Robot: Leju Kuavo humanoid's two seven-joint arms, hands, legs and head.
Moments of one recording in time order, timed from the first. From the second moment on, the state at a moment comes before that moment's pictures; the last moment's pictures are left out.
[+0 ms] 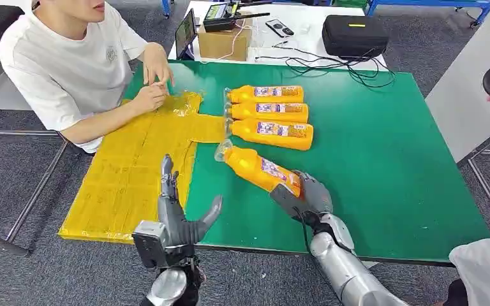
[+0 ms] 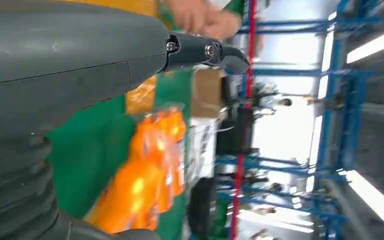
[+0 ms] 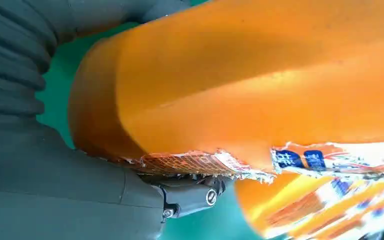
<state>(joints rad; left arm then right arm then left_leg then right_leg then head) -0.04 -0.24 -0.50 -1.35 0.06 0.70 -0.70 -0.46 0.09 0.25 -0.57 0.71 -0.42 -0.20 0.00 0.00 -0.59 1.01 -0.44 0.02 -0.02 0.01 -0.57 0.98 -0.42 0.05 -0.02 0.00</state>
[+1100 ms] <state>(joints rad) 0.02 -0.15 -0.53 -1.27 0.08 0.16 -0.52 -0.08 0.18 0.45 -1.04 0.41 -0.21 -0.36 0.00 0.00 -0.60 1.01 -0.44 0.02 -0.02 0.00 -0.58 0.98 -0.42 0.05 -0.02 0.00</state>
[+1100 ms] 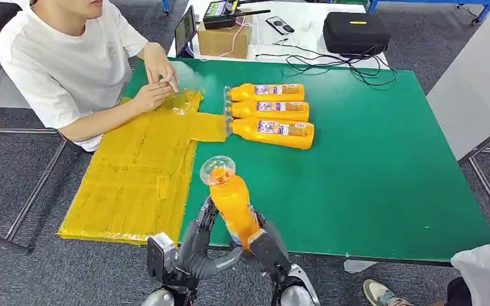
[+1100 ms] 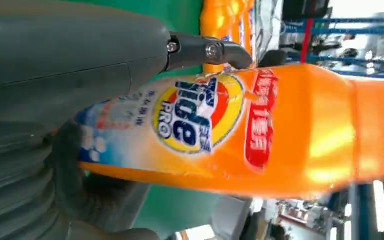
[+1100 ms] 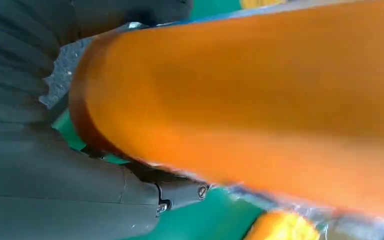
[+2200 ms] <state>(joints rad) 0.02 -0.16 -0.43 -1.28 0.37 0.04 -0.40 -0.15 0.17 0.66 -0.96 0.52 -0.30 -0.34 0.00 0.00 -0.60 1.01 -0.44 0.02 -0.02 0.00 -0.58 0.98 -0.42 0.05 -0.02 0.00</state>
